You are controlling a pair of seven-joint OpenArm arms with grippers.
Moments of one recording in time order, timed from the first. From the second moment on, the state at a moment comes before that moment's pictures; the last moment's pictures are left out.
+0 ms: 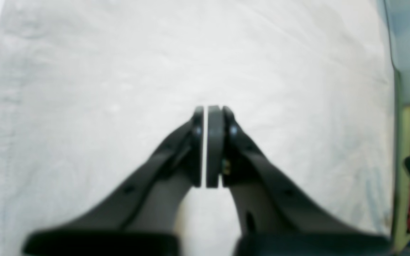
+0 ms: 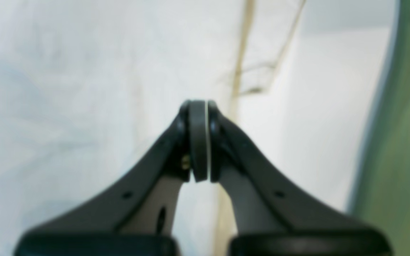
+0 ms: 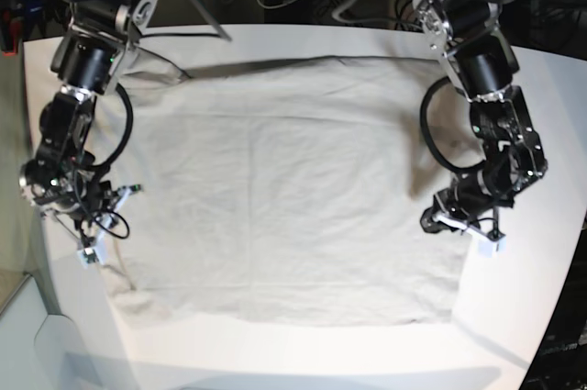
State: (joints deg) left arm -20.2 -5.3 -29.9 63.7 -28.8 -24.3 53.9; right arm 19.4 6.9 26.3 74.1 -9.0 40.1 -47.4
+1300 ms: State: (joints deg) left arm -14.8 -26.1 -23.5 47.2 -31.0 -25.5 41.0; right arm 5.9 4.0 13.2 90.4 -8.9 40.1 -45.3
